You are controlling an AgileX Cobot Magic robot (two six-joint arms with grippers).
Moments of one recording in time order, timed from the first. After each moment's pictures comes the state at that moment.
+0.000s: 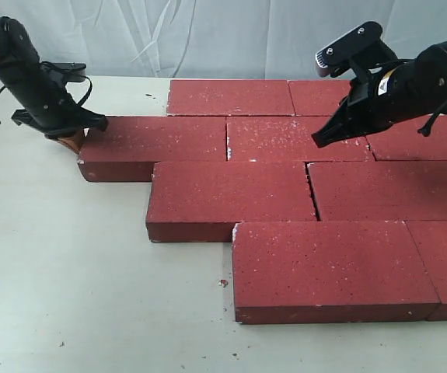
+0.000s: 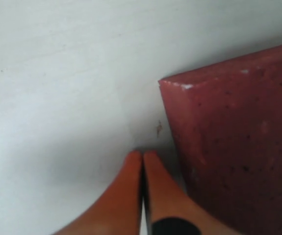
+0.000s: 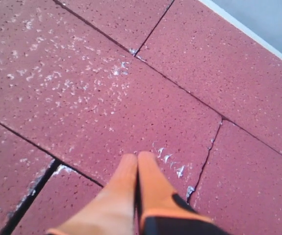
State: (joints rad) left arm -0.03 2.35 -1.78 -0.27 0.92 0.33; right arm 0.27 1.73 -1.03 -0.14 0.25 -0.23
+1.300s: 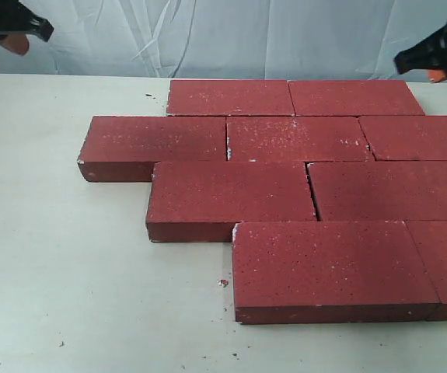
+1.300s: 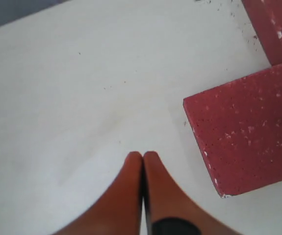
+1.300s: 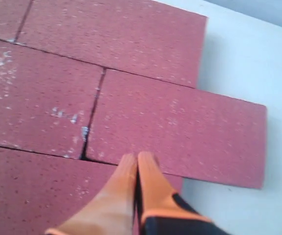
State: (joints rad) left arm -0.04 1.85 -1.68 -0.08 0.93 0.32; right arm 0.05 1.60 -1.29 -0.10 0.74 -0.15
